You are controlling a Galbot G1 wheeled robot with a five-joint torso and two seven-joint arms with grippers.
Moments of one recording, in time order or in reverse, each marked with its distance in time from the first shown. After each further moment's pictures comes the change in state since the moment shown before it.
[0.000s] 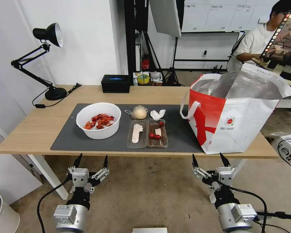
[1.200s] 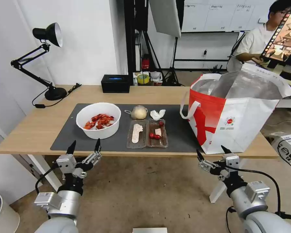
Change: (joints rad) left arm -0.105 0.037 -0.049 -0.025 -0.335 0.023 -0.002; right arm 0.119 -0.153 0.129 0.053 0.178 -0.322 -0.103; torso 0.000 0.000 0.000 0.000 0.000
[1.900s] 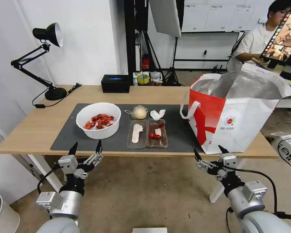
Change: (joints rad) left arm -0.036 0.013 0.015 0.013 -0.071 0.067 -0.041; right arm 0.013 0.003 -0.033 -0.010 -0.016 0.004 0.002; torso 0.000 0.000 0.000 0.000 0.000
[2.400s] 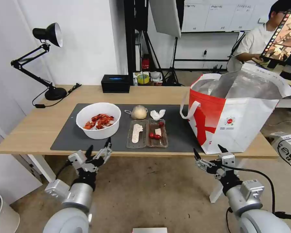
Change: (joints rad) left arm -0.082 0.068 0.166 -0.048 -0.458 0.123 -0.266; right arm 0.013 -0.004 0.001 -0.007 -0.006 0.005 0.016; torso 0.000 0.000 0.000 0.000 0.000
